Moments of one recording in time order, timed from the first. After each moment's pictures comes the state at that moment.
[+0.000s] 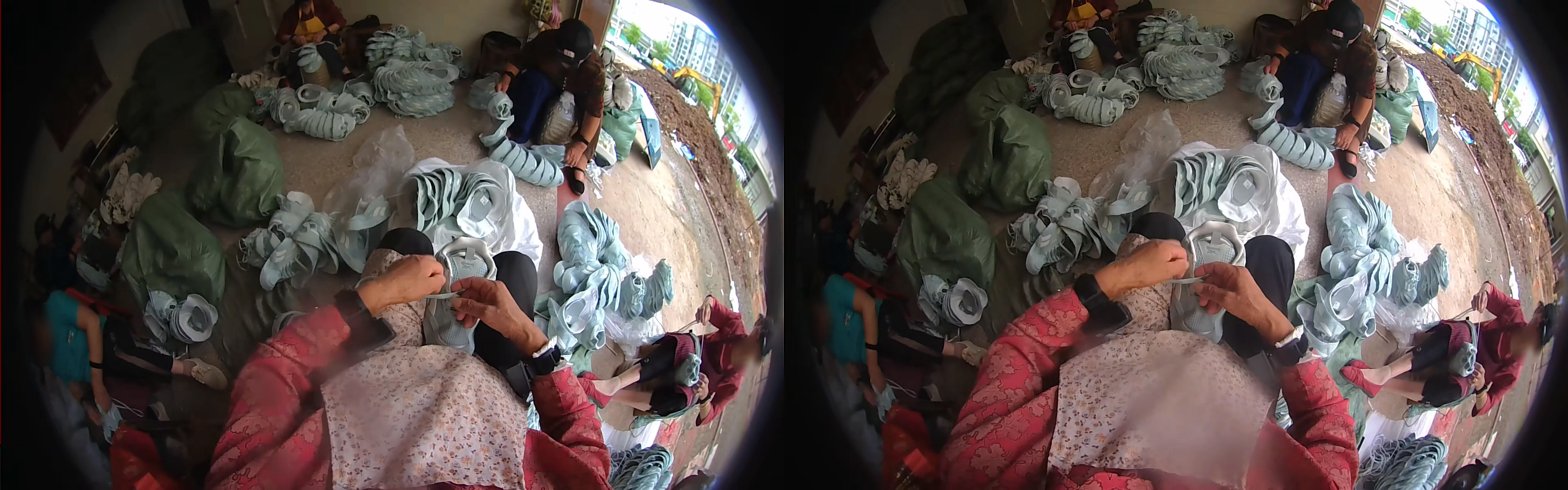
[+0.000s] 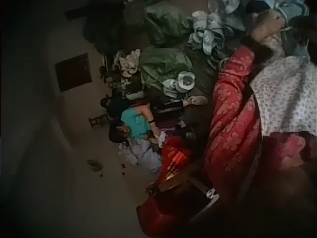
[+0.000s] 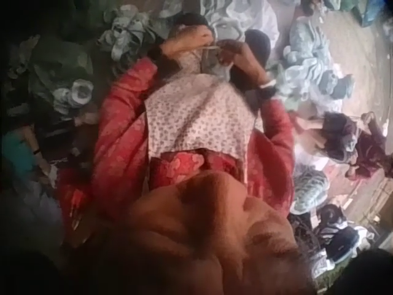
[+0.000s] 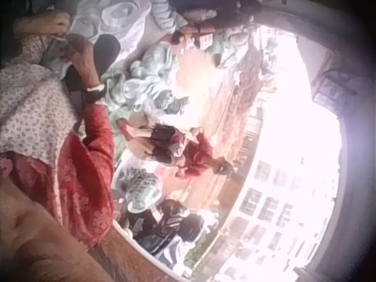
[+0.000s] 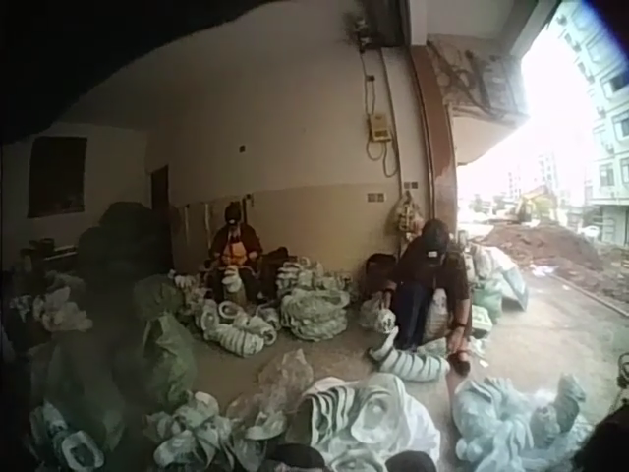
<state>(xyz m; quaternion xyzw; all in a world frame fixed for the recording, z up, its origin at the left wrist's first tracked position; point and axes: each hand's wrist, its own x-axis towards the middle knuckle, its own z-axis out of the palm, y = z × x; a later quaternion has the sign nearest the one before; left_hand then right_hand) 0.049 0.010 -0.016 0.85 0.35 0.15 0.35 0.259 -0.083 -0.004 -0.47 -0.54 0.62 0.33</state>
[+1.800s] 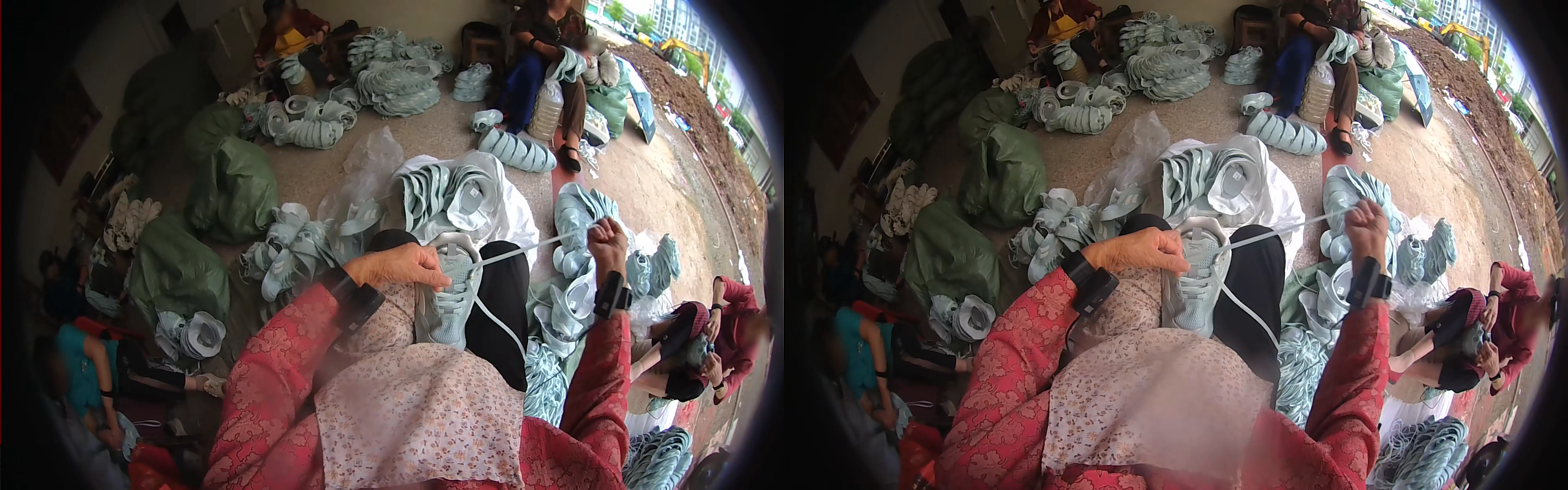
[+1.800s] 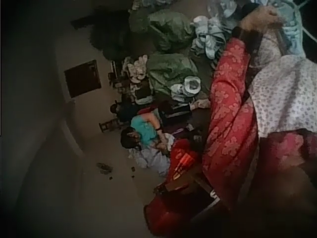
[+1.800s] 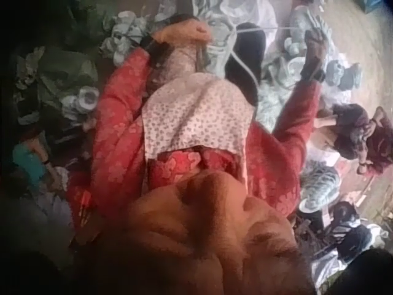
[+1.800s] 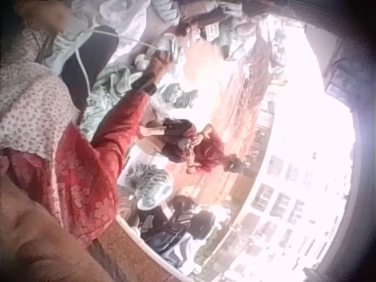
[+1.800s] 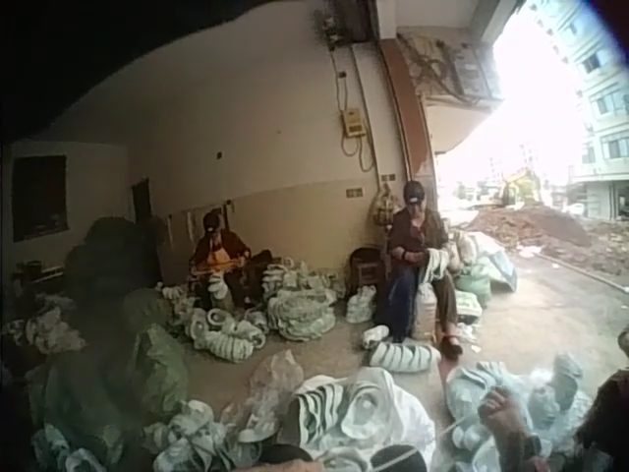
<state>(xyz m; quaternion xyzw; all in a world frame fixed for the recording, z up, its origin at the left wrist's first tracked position) 0.071 0.025 0.031 0.75 0.26 0.01 0.60 0.543 -0.041 -0.019 -0.13 -0.02 0.59 0.80</state>
